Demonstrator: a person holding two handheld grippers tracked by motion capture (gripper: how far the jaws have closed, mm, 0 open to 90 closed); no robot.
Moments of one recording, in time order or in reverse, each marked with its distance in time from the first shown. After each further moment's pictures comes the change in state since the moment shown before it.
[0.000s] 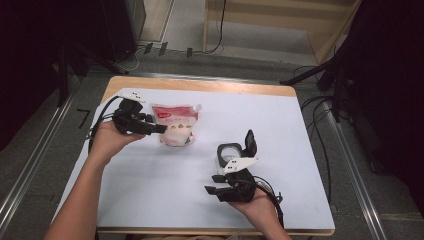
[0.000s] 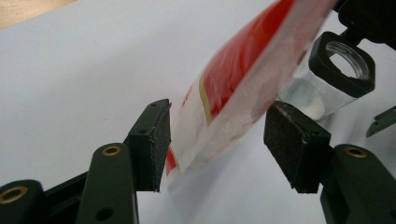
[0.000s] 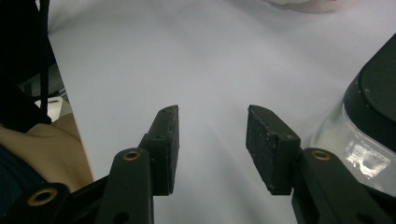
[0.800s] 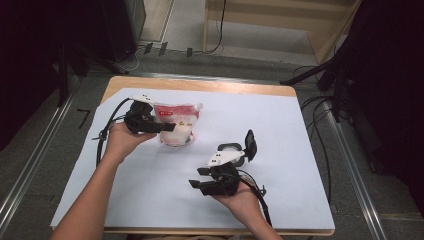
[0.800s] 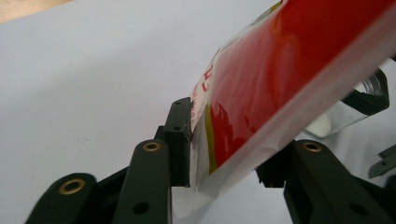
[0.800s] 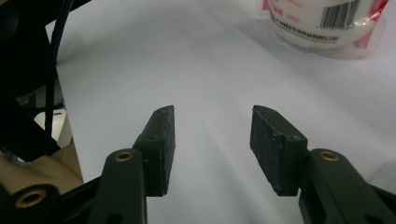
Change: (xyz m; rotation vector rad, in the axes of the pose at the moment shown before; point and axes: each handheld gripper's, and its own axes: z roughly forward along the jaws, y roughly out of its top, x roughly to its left) left arm 0.000 -0.001 0.026 -0.035 -0.021 -0.015; right arm 0.011 0.029 0.028 -0.051 0.020 -0.022
